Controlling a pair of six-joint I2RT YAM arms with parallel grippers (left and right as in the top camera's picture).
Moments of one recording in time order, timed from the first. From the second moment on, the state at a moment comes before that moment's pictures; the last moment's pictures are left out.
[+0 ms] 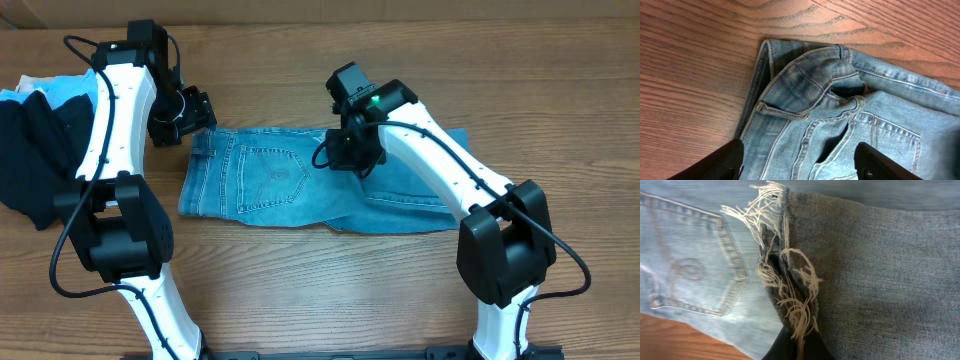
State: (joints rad) left arm 0.09 2.12 1.93 -1.29 0.14 -0.29; right arm 0.54 2.04 1.72 -1.06 -0.17 0.44
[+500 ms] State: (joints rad) left arm 0.09 2.12 1.93 -1.30 0.14 -0.29; right arm 0.60 2.04 1.73 -1.05 -0.22 0.44
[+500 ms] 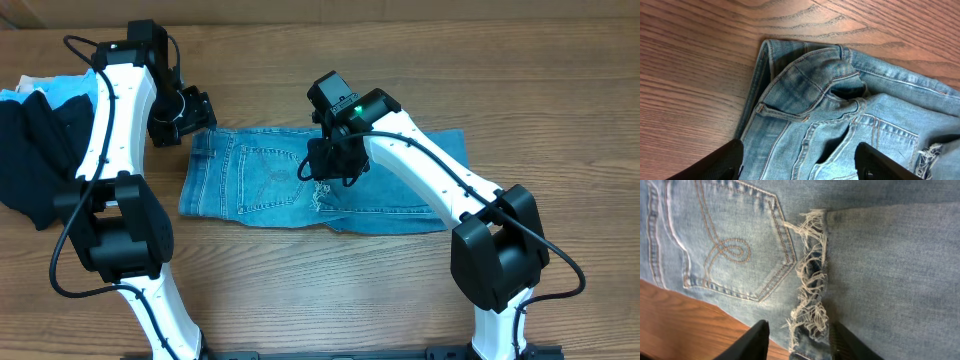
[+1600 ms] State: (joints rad) left arm 0.09 2.12 1.51 -0.96 0.07 -0.16; right arm 0.30 1.92 1.85 -1.27 -0.07 0.44
